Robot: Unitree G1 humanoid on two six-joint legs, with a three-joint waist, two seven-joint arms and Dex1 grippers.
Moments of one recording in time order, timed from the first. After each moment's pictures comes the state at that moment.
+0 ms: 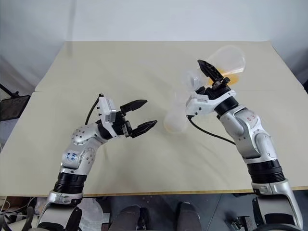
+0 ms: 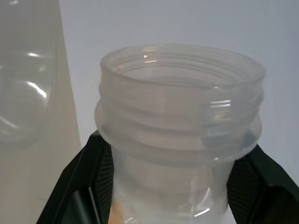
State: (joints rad) left arm -0.47 0.29 -0.01 -0.02 -0.42 0.15 -0.84; right arm -0.58 -0.66 0.07 0.01 -0.71 -0.33 0.10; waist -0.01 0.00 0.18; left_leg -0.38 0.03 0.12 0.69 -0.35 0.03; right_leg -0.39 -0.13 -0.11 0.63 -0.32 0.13
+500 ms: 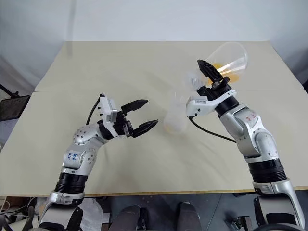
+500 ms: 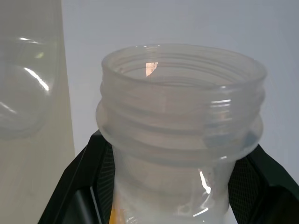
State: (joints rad) left arm -0.47 0.28 -0.02 -0.02 -0.42 0.15 -0.83; right arm -0.58 -0.67 0.07 0.01 -0.78 -0.35 0.08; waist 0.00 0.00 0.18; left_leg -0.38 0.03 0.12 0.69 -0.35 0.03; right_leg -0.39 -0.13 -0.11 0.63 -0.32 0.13
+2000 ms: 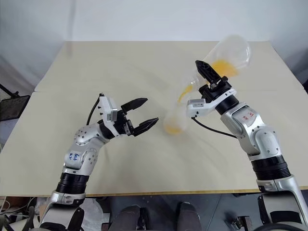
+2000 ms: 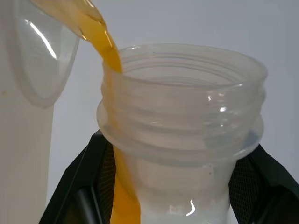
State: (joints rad) left arm -0.47 0.27 -0.02 -0.02 -0.42 0.14 -0.80; right arm -0.61 -0.72 0.11 0.04 -0.93 -0.35 -0.01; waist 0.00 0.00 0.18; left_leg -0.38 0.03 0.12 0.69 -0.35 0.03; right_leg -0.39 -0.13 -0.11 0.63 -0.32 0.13
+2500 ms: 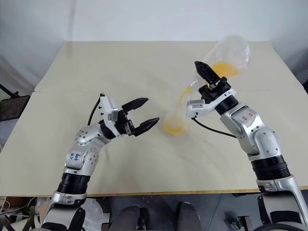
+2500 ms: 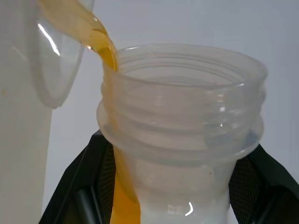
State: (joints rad) left arm -0.47 0.25 -0.02 -0.02 -0.42 0.14 -0.80; right arm -0.61 -0.72 0.12 0.04 -0.96 -0.35 -0.02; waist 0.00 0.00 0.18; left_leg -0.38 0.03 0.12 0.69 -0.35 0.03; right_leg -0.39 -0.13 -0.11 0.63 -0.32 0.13
